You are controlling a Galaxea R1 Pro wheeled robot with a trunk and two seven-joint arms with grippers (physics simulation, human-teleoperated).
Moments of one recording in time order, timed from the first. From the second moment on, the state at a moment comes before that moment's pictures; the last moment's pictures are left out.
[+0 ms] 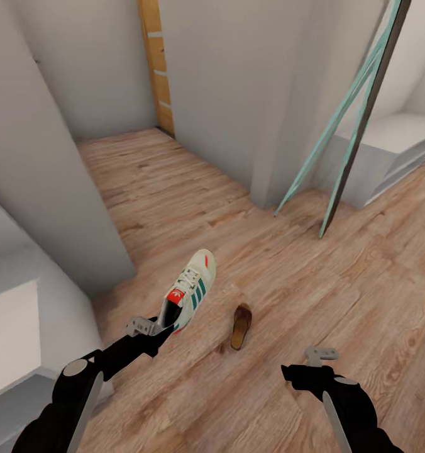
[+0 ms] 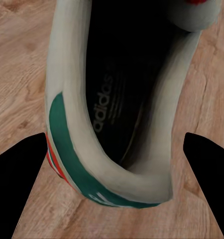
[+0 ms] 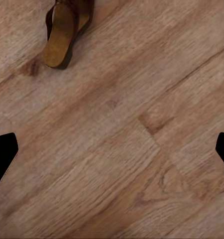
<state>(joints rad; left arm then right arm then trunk) -0.24 0.02 0.04 -1.48 -0.01 0.36 -0.62 -0.15 0.00 -0.04 -1.54 0.00 0.84 0.01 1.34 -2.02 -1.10</state>
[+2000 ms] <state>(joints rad) -0.24 0.02 0.04 -1.48 -0.01 0.36 -0.62 -0.15 0.00 -0.03 -1.54 0.00 0.84 0.01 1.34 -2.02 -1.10</state>
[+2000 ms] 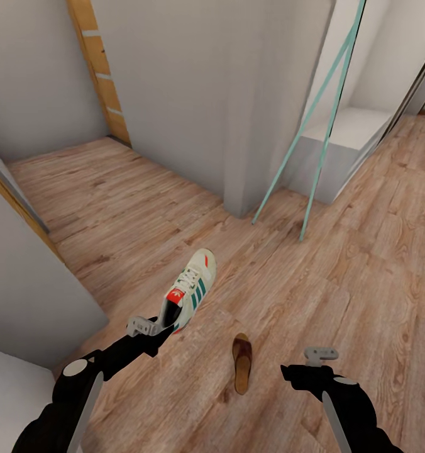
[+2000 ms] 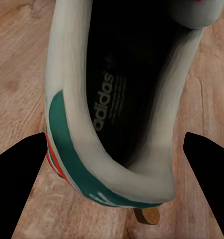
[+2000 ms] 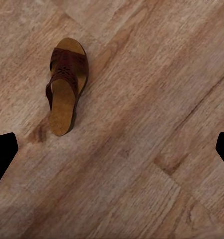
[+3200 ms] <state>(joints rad) -0.24 0.02 0.03 -1.49 -0.01 0.36 -0.62 -0.15 0.05 -0.03 -1.49 0.01 0.84 0.00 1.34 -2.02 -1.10</state>
